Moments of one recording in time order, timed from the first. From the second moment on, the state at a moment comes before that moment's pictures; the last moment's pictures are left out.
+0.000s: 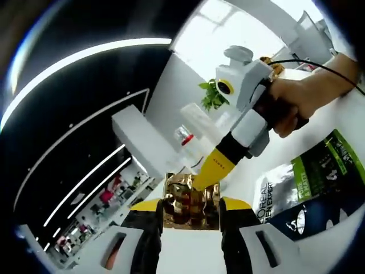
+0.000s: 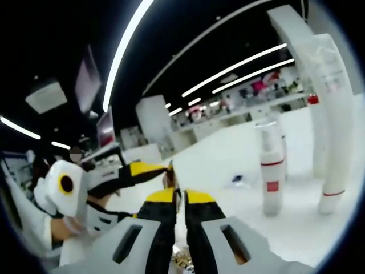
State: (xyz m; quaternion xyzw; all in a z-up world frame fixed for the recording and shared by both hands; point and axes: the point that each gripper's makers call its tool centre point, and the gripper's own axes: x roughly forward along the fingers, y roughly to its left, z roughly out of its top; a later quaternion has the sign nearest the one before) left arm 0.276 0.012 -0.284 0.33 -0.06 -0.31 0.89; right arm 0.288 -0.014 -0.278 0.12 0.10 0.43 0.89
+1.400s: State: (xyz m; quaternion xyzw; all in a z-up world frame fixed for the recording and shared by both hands) left arm 0.260 0.012 -0.247 -0.37 0.12 -0.49 0.78; right arm 0.291 -0.023 -0.233 0.34 0.05 0.47 0.81
